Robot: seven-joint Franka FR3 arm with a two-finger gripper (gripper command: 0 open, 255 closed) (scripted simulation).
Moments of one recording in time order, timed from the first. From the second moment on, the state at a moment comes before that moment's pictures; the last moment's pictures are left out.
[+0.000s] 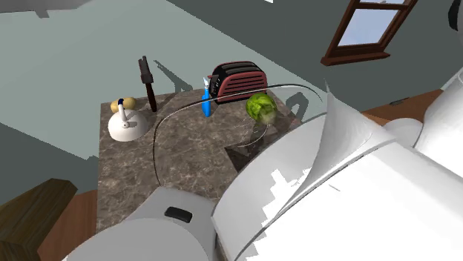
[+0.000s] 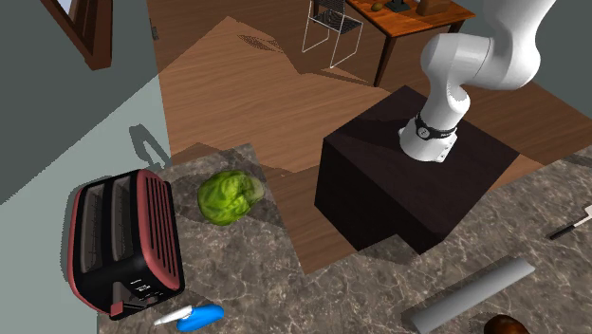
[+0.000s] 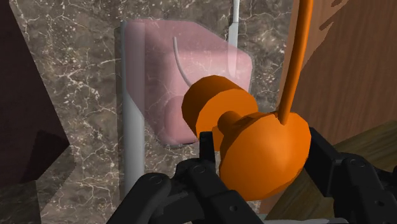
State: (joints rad) arm 0.53 0.06 0.81 -1.98 0.04 2.14 1.48
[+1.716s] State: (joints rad) arm 0.60 0.28 0.75 -2.13 -0.18 2.46 1.61
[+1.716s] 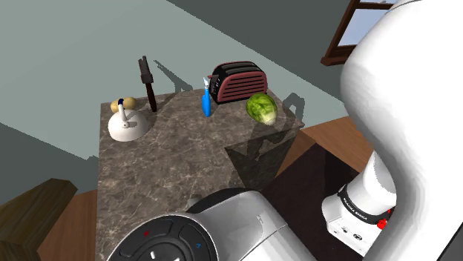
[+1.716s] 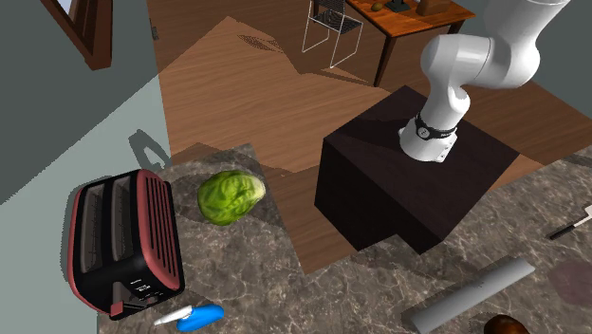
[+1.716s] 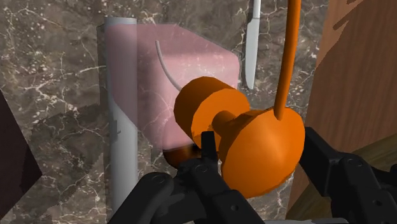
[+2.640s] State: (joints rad) arm 0.68 0.43 0.64 -2.15 -0.33 2.60 1.71
